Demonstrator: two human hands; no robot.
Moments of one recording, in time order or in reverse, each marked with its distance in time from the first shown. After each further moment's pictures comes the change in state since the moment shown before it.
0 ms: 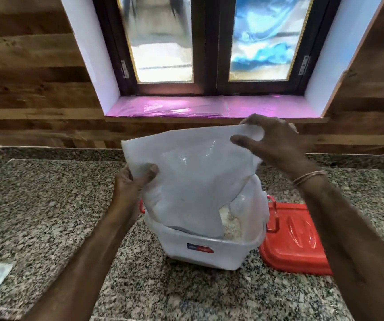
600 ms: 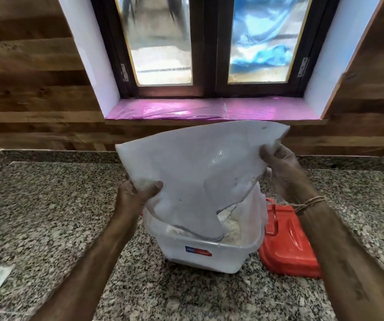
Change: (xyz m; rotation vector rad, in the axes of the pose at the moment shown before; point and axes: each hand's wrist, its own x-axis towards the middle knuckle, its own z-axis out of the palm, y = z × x) left_hand -0.003 -0.028 -0.012 0.129 0.032 -0.079; right_hand -0.037 0.061 0.043 1.375 -0.083 0.348
